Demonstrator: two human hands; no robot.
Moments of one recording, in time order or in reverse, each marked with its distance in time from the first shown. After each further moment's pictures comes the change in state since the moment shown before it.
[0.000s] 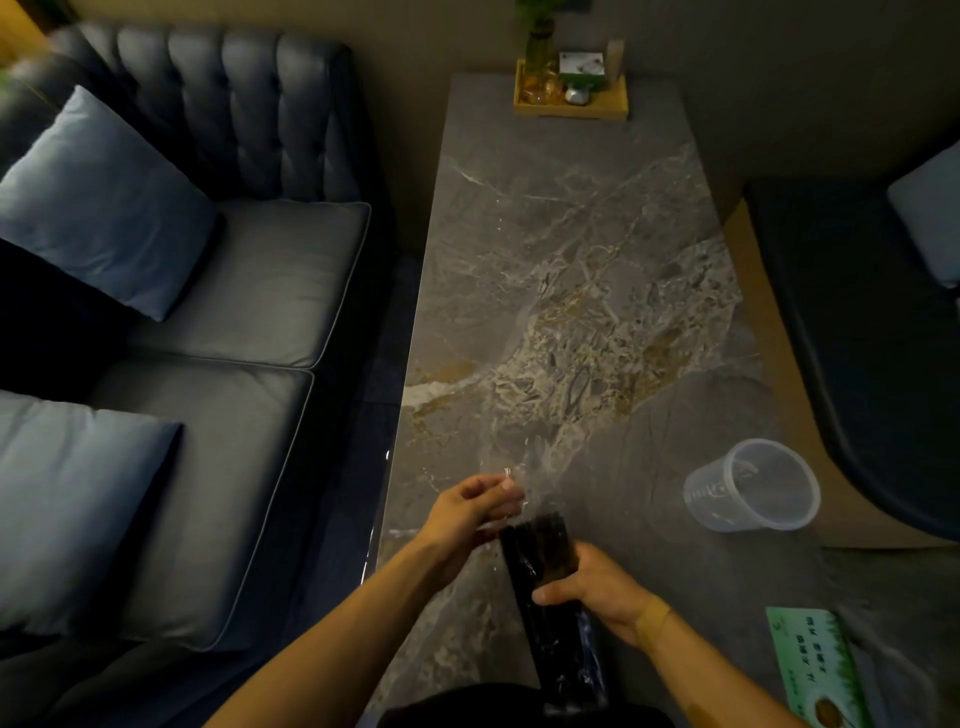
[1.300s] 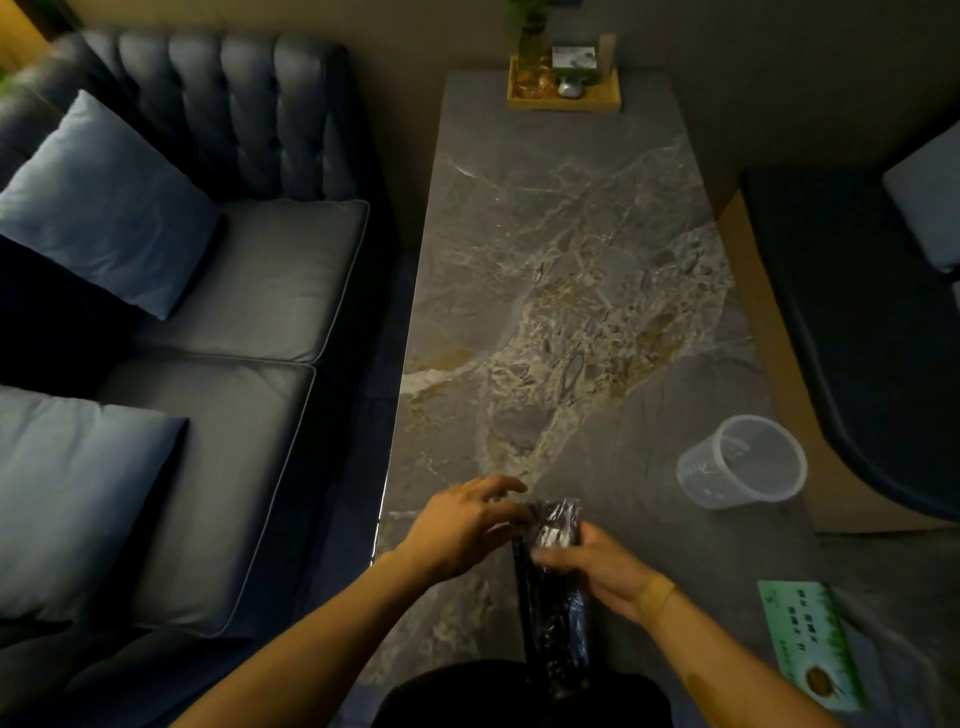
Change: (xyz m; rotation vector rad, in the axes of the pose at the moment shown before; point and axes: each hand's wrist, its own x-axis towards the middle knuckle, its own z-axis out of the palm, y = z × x) left_hand -0.018 -0.012 -0.015 1.589 -0.166 1.016; right_hand 0.000 0.017 -0.006 0.191 -0.004 -0.083
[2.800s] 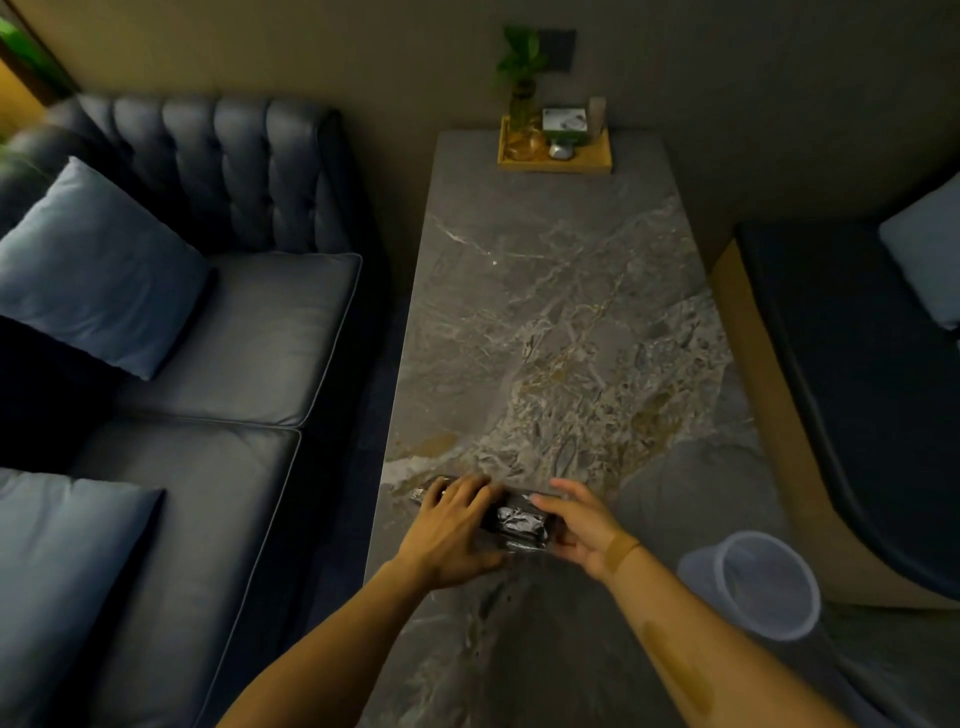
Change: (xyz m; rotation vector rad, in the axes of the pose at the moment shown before) left_hand 0.100 -0.068 -0.016 0.078 -0.188 -0.342; right_hand 0.089 -0.143 -0.014 0.132 0.392 0.089
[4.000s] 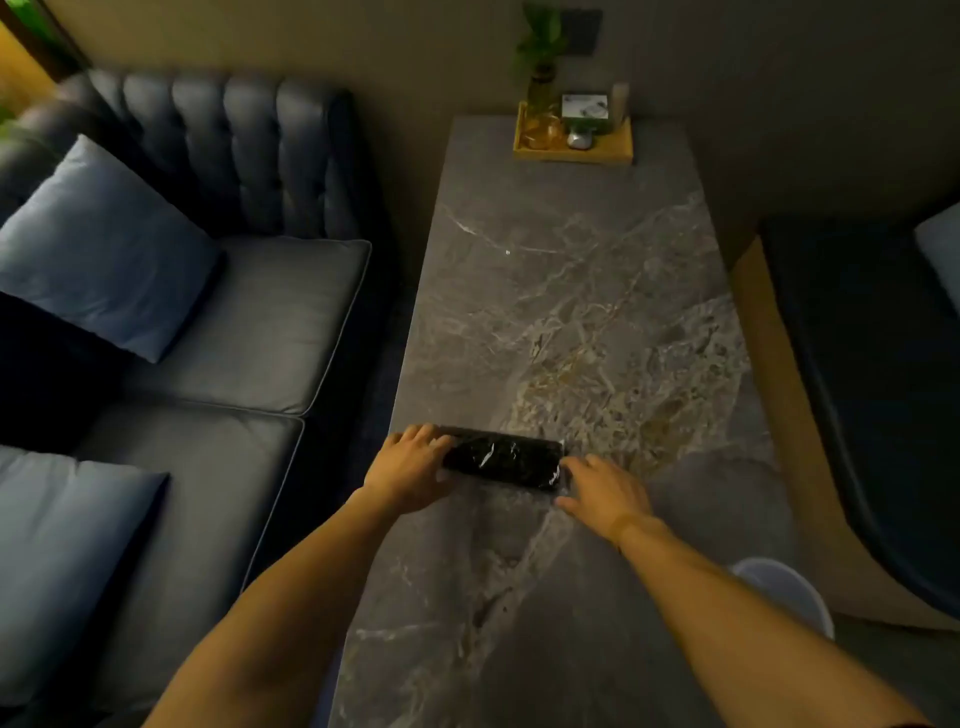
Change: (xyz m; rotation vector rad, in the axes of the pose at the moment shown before) left_hand 0.051 -0.058 -0.049 0.145 -0.076 -0.175; right_hand 0.035 -0.050 -0.027 -1.669 0.063 -0.522
